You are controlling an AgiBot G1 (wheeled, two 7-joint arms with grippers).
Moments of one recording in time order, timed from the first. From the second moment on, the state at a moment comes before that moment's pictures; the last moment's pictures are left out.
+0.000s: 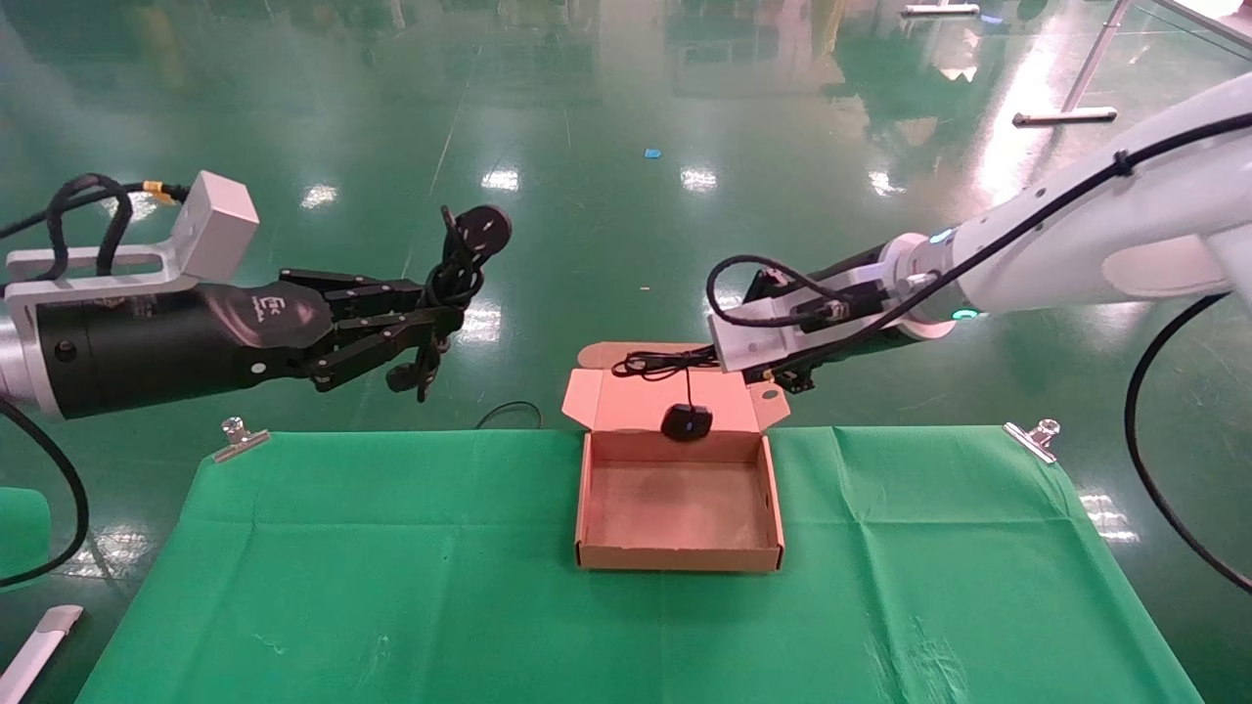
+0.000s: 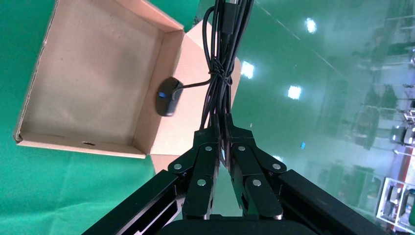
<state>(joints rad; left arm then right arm) -2.01 1.03 0.50 0.39 1.32 1.59 0.48 1.92 -1.29 -0.90 0.34 -1.67 -1.09 -0.55</state>
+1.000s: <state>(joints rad) -2.00 1.18 0.40 0.27 1.46 1.40 0.53 1.68 -1.35 -0.91 0.27 -1.64 -0.85 -0.64</state>
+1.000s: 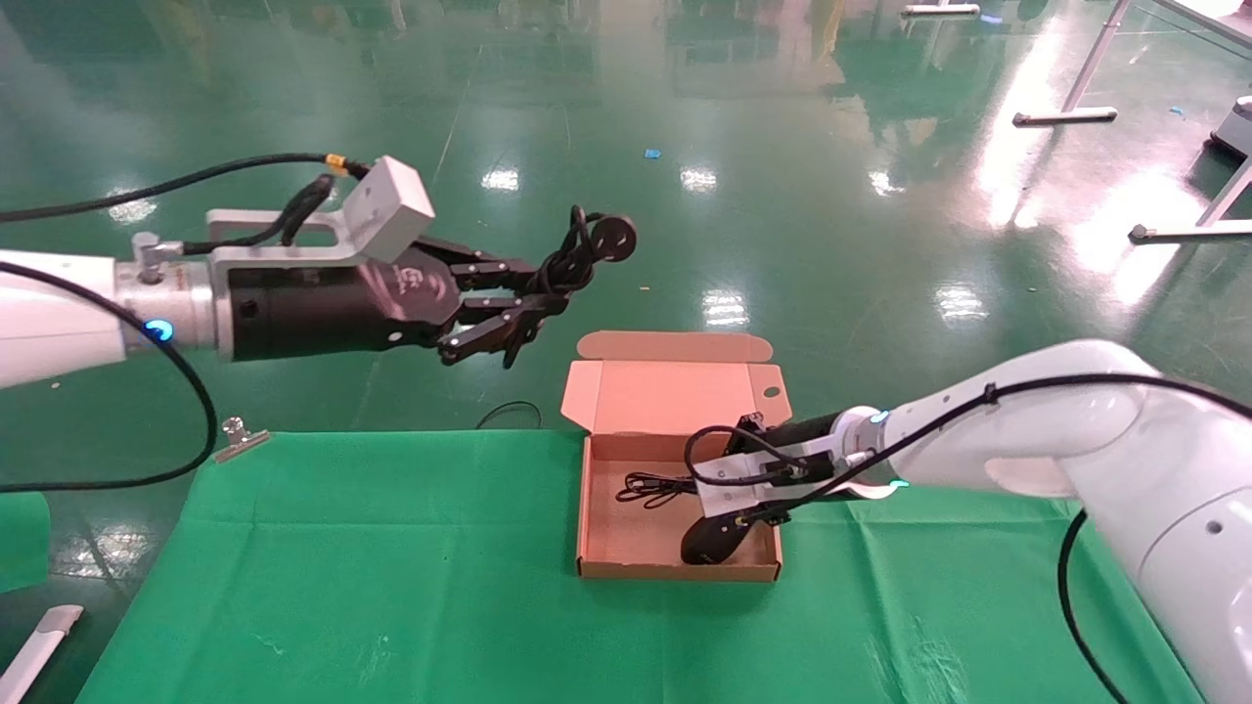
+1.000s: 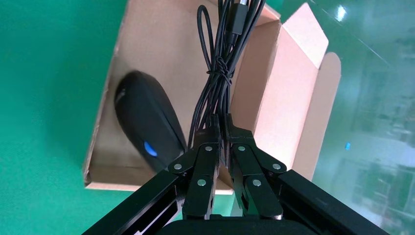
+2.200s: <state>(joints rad) -1.76 1.37 0.56 -0.18 1.58 1.12 0.43 1.78 -1.15 -0.88 0.16 -1.44 -0.89 -0.83</state>
